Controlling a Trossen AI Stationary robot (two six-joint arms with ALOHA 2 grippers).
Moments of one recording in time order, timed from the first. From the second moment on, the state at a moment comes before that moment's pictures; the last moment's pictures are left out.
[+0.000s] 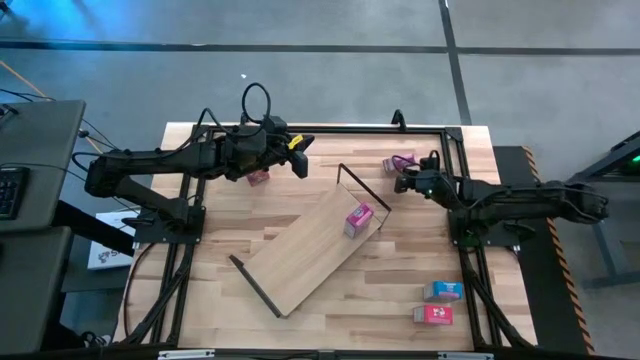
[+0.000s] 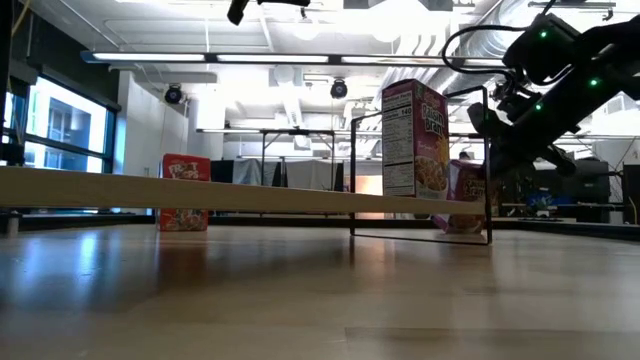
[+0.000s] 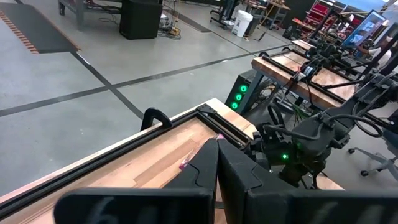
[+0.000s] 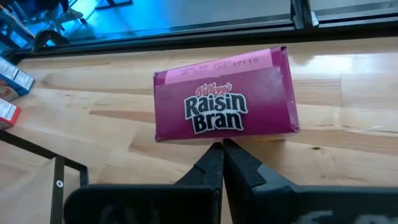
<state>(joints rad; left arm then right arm) 0.08 1.32 1.29 -0.22 -0.49 -0.45 -0.26 0.85 0.28 -0.11 0.60 0.86</state>
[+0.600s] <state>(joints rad) 0.08 1.32 1.29 -0.22 -0.49 -0.45 -0.35 0.85 0.28 -0.04 0.52 0.80</state>
